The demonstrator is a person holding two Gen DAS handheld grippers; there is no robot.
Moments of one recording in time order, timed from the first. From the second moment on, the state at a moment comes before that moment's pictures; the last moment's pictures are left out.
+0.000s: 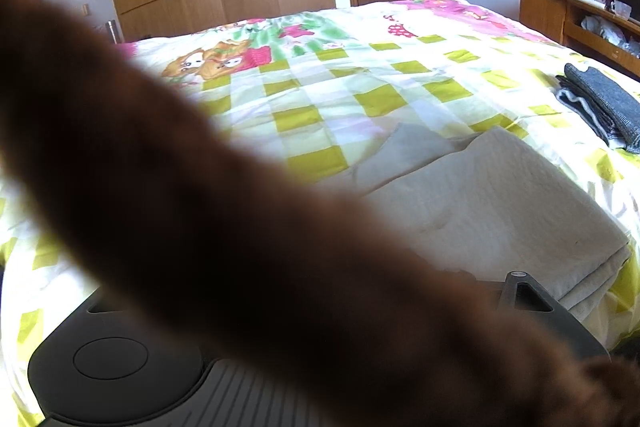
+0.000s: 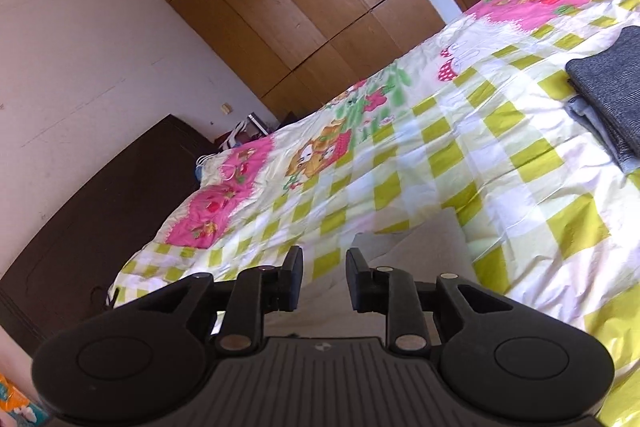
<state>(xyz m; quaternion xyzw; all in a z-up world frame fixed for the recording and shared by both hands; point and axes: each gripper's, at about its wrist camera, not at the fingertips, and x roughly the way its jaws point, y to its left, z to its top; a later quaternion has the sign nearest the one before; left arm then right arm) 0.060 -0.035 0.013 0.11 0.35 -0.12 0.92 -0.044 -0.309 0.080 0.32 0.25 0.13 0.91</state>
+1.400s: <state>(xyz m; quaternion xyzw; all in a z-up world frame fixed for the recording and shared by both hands) 0.034 -0.035 -0.017 0.14 0.40 -0.07 0.90 0.040 -0.338 -0.029 0.39 0.36 0.17 0.83</state>
